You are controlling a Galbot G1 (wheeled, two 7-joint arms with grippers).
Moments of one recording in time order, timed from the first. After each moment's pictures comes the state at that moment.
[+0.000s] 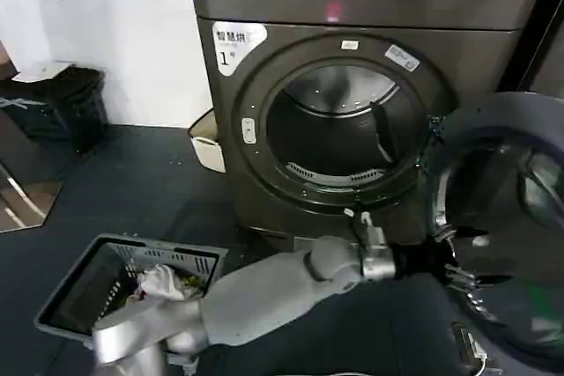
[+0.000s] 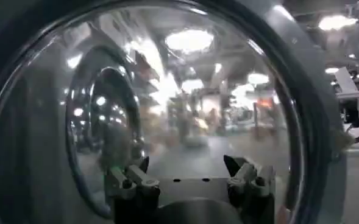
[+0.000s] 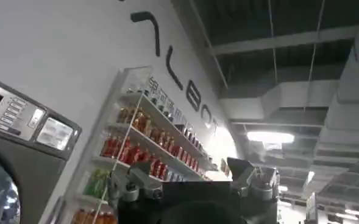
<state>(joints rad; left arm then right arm) 0.23 -1.49 0.72 -1.33 -0.78 -0.16 0.44 -1.60 1.07 2.29 1.88 0.47 -0.22 -0.21</state>
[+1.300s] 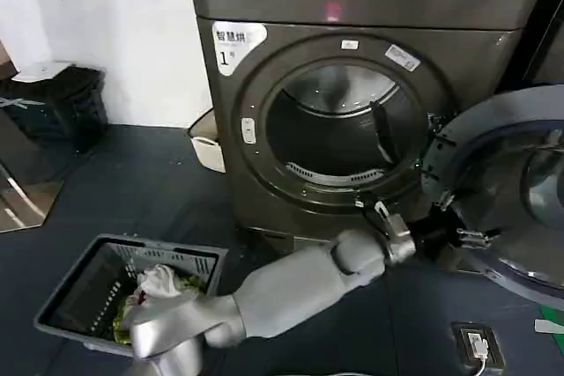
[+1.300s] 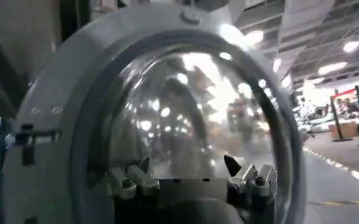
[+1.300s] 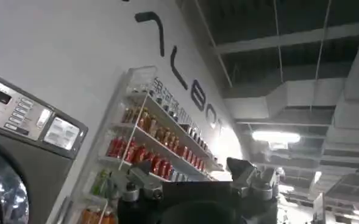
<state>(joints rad) 0.21 -1.61 0.69 -1.17 -0.66 -0.31 0.21 -1.59 1.05 2.28 1.86 0.47 -0.22 -0.21</state>
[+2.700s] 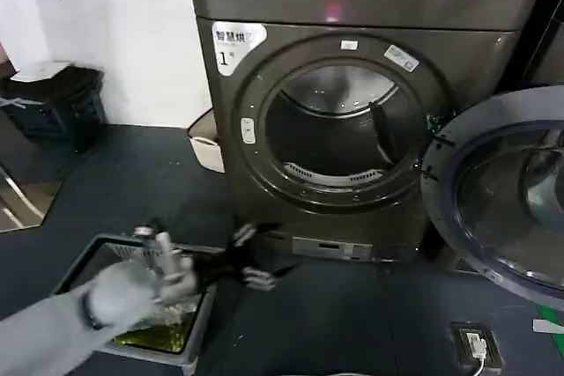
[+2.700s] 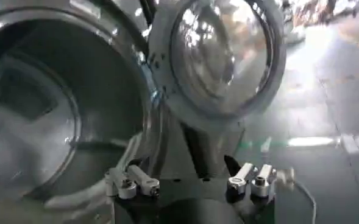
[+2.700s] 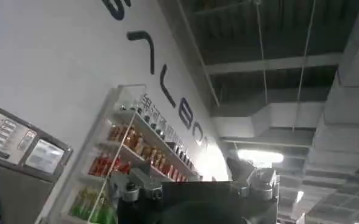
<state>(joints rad) 0.72 -0.41 0.22 -2.05 -0.65 -0.01 0.29 -1.53 1.05 2.30 1.96 0.40 -0.25 -0.20</state>
